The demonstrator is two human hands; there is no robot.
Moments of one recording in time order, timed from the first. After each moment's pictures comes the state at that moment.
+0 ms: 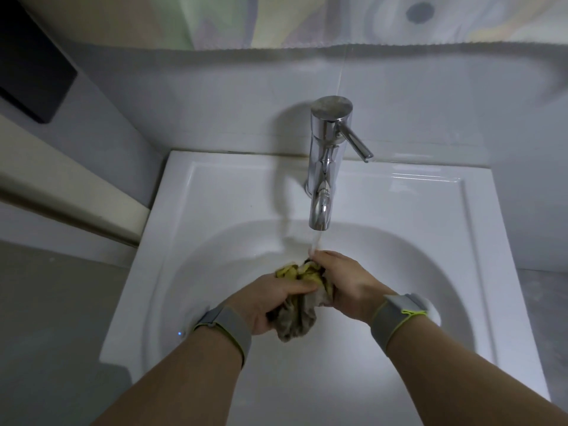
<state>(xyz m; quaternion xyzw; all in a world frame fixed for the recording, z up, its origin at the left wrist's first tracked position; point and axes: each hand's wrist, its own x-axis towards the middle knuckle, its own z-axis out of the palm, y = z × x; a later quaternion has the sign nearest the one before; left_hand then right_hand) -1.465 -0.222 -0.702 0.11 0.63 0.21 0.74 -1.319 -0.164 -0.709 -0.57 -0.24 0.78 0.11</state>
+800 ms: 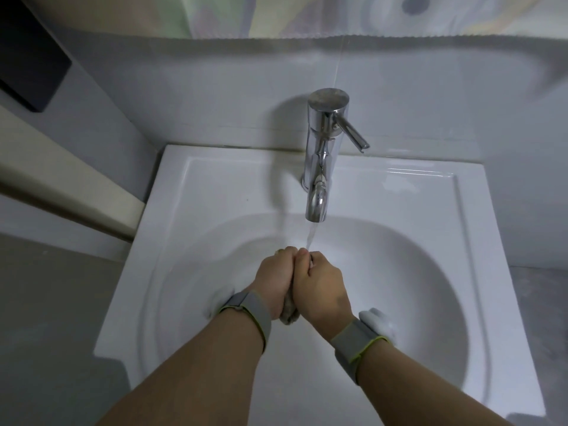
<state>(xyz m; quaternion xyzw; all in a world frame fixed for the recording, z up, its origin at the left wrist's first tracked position) -1.441 -0.206 -0.703 0.05 0.72 0.29 0.64 -1.355 -0.209 -0.698 -0.67 -0.55 0.48 0.15</state>
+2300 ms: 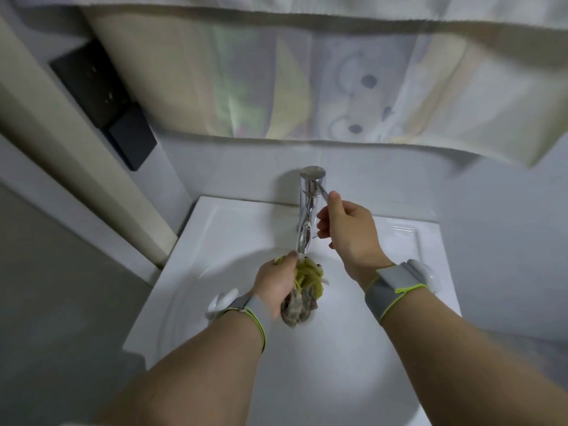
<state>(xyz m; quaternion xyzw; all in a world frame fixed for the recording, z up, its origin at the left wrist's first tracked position) -1.423 -0.204 -0.624 0.14 0.75 0.37 0.53 -1.315 -0.138 -0.548 -0.57 -0.52 0.52 0.38</state>
